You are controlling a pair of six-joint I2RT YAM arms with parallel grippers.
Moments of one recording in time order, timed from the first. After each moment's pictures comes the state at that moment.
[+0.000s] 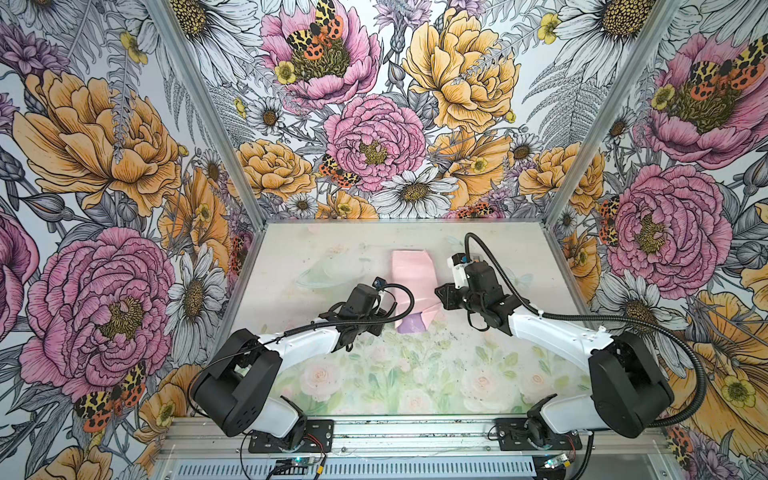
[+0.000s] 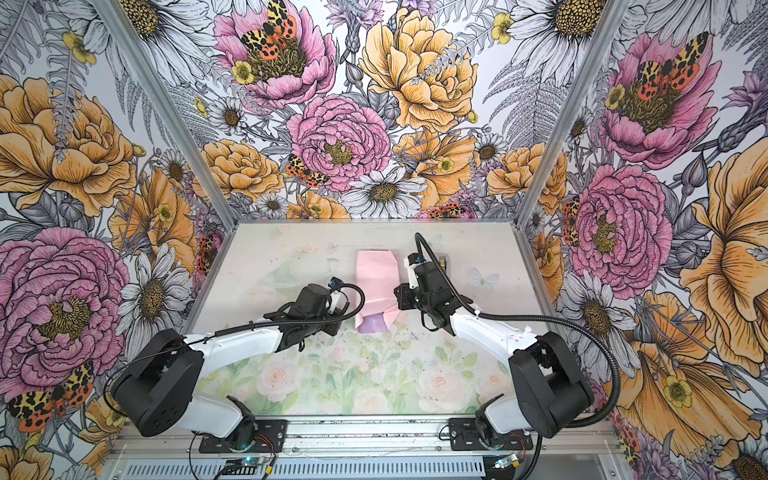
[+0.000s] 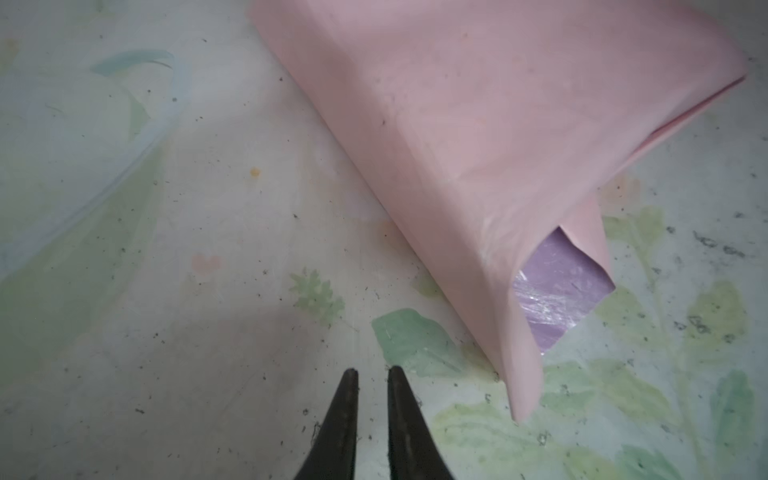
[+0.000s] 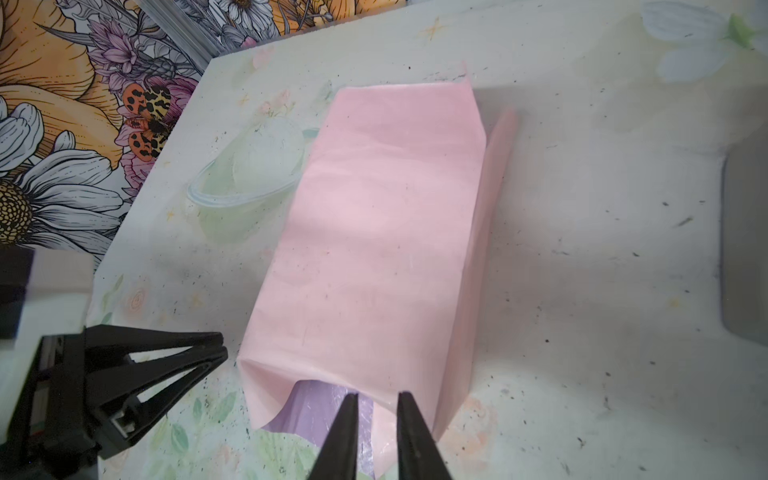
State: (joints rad) left arm -0.63 1.47 0.67 -0.01 -0.05 -0.13; right arm 0.49 1.45 0.84 -0.06 -0.21 0.39
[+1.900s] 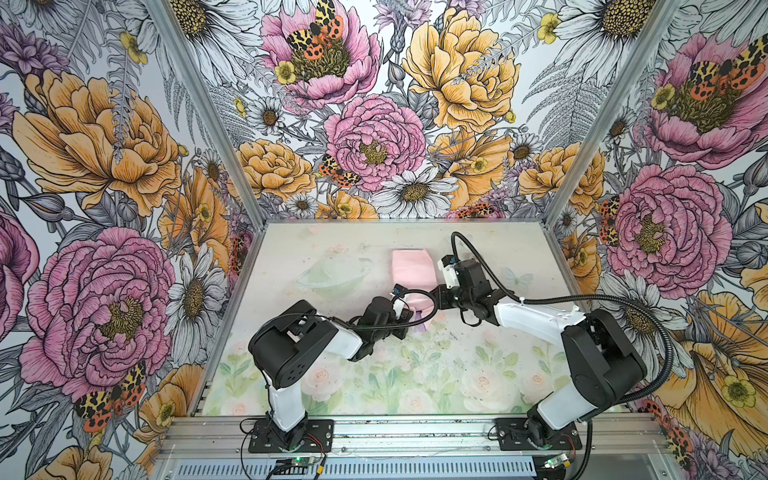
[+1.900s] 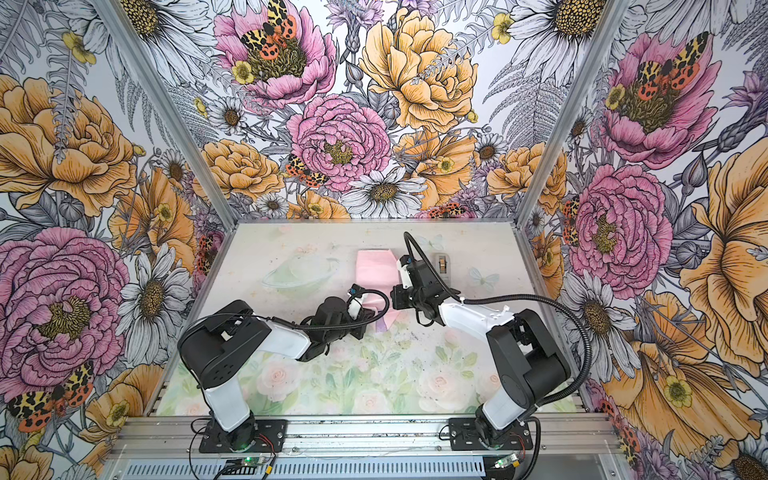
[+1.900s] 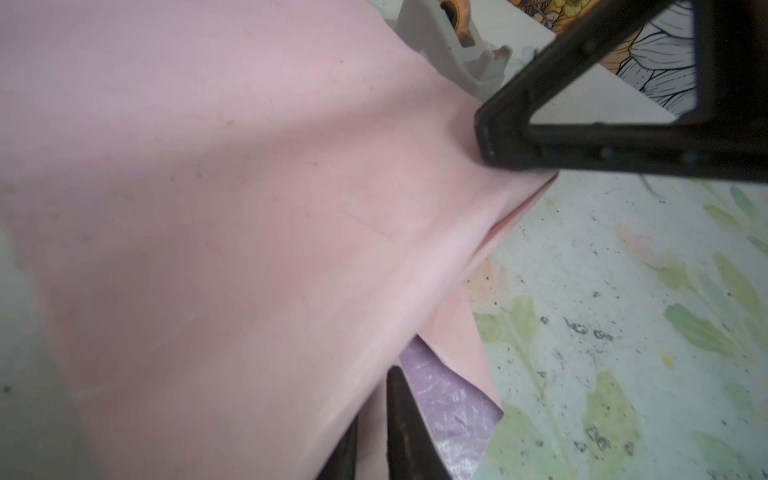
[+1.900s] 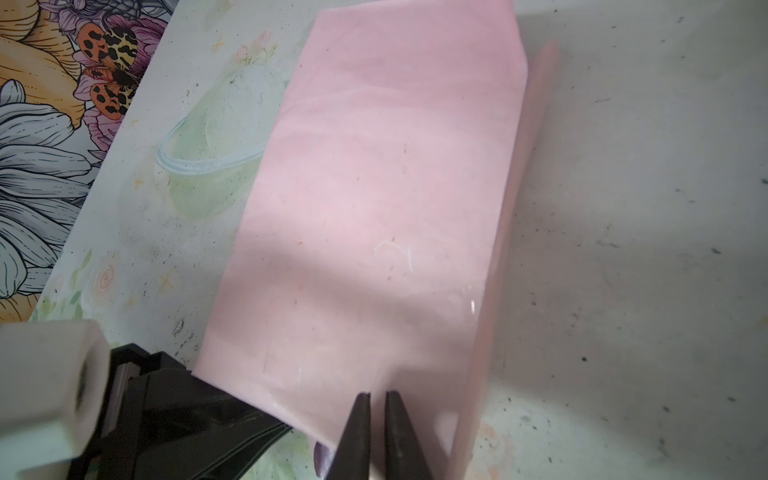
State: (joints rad) left arm -0.74 1.83 0.62 0.73 0.06 -0.22; right arm 0.49 1.59 0.88 -0.06 -0.24 0.37
